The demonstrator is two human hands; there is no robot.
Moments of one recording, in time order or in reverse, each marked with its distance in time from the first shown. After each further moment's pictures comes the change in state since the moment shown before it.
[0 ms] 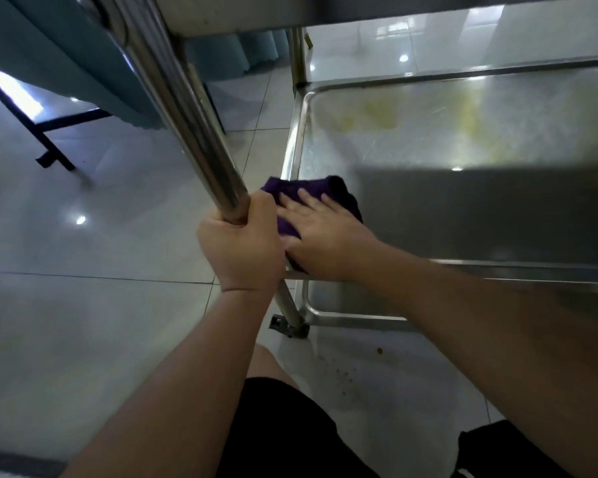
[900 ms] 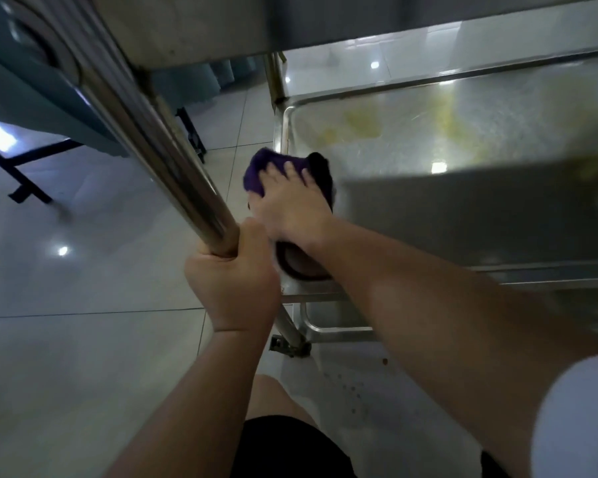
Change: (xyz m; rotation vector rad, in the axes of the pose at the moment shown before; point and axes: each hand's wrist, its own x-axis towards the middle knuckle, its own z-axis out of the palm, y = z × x) left_hand 0.001 0.000 -0.002 -0.006 0.003 0.035; right_hand 0.094 -0.008 -0.015 0.068 0.139 0.286
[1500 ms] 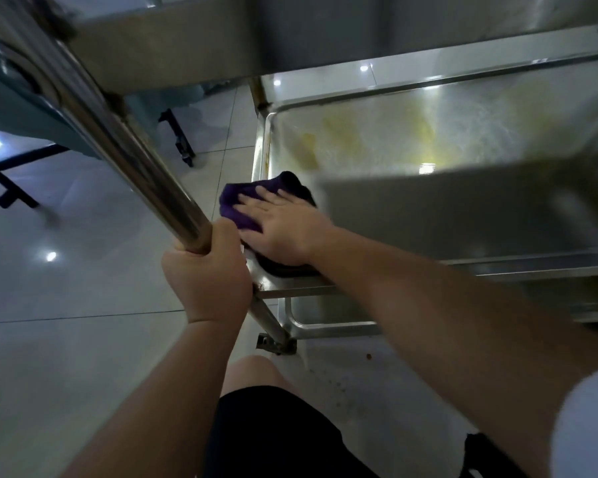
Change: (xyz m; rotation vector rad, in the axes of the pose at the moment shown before) left_hand 0.005 -0.002 -0.001 0.038 -0.010 -0.079; right_hand -0.049 0.030 -0.012 -0.109 -0.111 -0.262
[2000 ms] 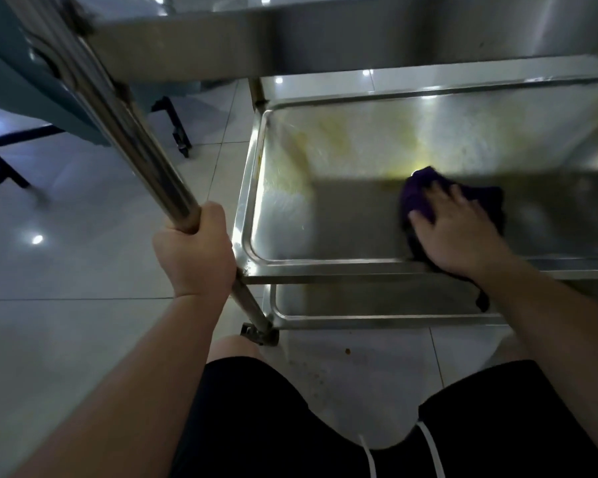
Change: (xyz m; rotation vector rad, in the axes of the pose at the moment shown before) left_hand 0.002 0.004 0.003 0.039 0.060 -0.090; right_hand -0.173 0.165 -0.028 -0.034 0.153 0.639
